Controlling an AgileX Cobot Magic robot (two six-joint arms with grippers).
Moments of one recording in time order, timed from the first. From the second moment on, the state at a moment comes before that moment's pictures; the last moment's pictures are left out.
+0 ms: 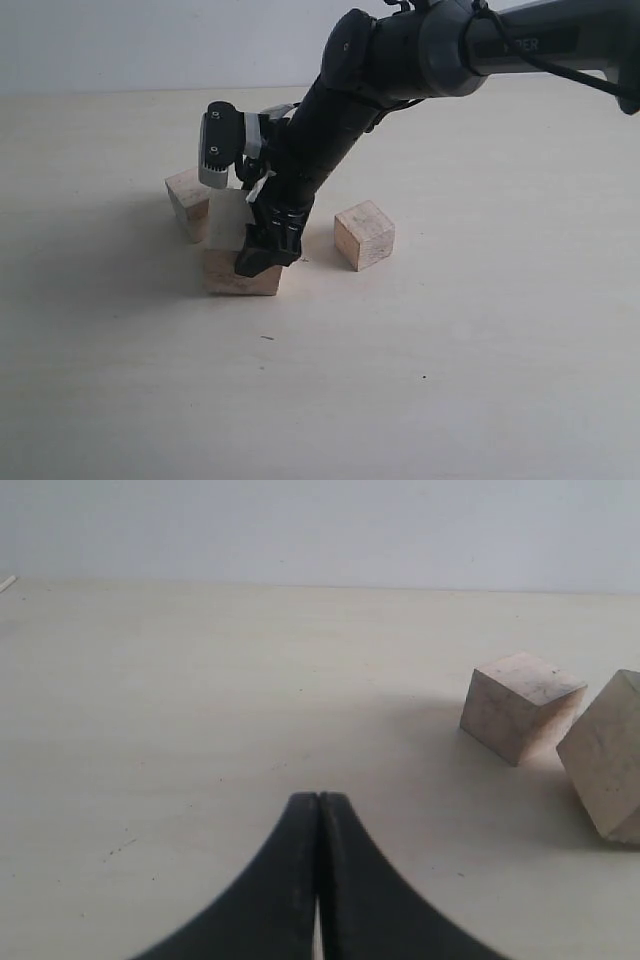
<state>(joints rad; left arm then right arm) -0.01 0.01 0.00 -0.12 0.37 0.10 0.75 2.20 -1.60 0.63 0.84 -1.40</state>
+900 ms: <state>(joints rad) -0.01 0.01 0.00 -0.12 0.37 0.10 0.75 2.19 -1.60 0.67 0.80 -1.22</state>
